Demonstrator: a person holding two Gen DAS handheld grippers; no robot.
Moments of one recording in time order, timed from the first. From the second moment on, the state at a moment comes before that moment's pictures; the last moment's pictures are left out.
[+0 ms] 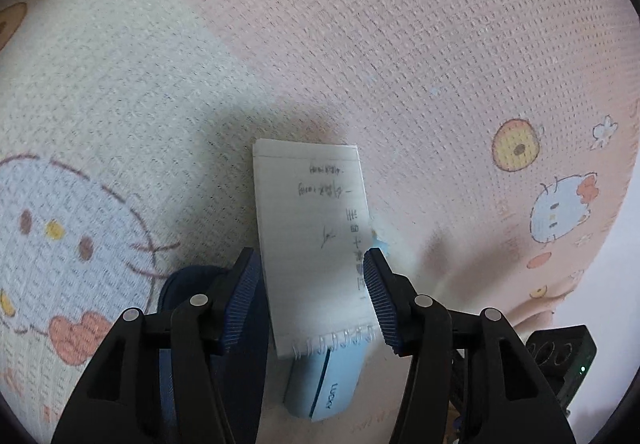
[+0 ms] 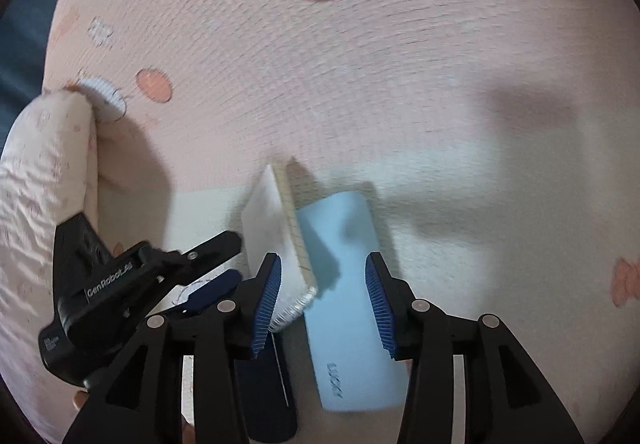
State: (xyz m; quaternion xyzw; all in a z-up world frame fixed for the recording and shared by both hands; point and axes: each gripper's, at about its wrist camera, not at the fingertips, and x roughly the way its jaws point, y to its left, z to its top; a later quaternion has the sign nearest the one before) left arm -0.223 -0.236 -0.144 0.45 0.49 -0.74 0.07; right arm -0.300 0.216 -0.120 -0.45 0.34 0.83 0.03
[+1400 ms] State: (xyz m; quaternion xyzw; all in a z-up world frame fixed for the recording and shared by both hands) left arm -0.144 -0.127 -0.147 0.53 0.41 -0.74 -0.04; right arm -0.150 0.225 -0.137 -0.42 0.37 0.83 0.05
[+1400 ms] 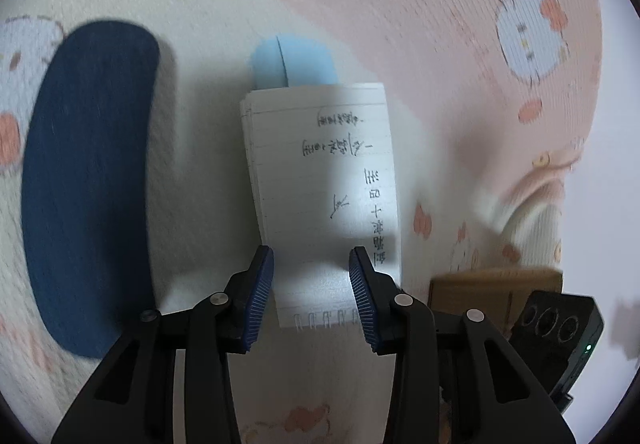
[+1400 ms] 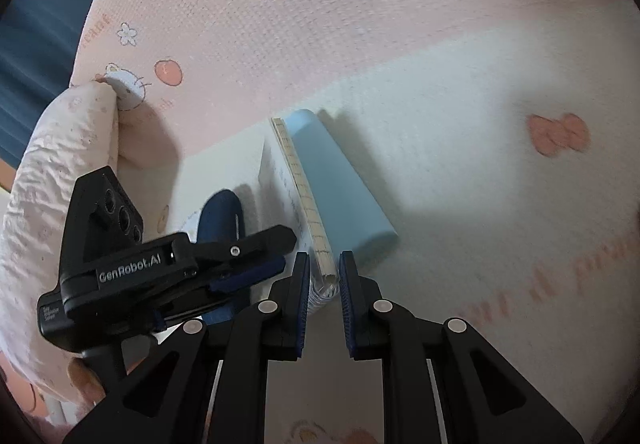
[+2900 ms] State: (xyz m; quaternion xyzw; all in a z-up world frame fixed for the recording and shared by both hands) left arm -0.189 -0.024 -0.143 0.59 0.26 -0.76 -0.07; right arm -0.031 0.213 -0.171 -0.48 0.31 0.79 0.20
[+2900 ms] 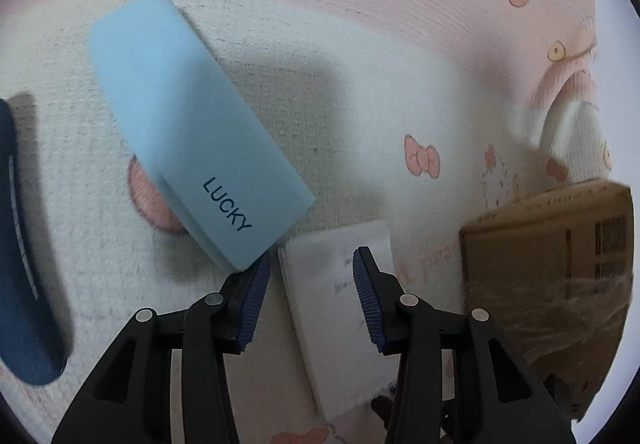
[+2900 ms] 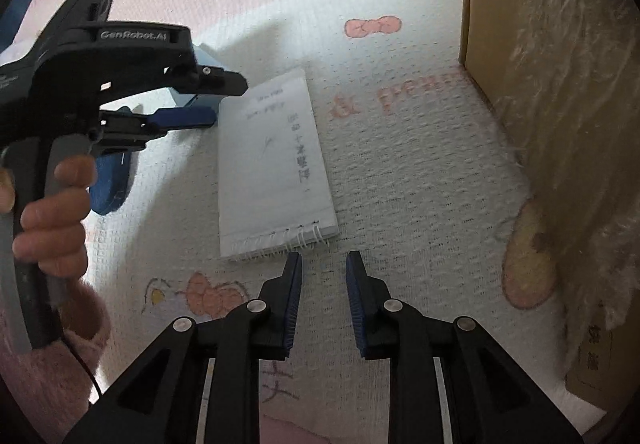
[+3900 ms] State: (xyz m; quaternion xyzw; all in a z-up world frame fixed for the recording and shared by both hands) left arm -0.151 0.034 -0.152 0.61 0.23 -0.74 -0.19; right arm -0.048 0.233 -0.153 -0.50 0.21 0.79 0.30
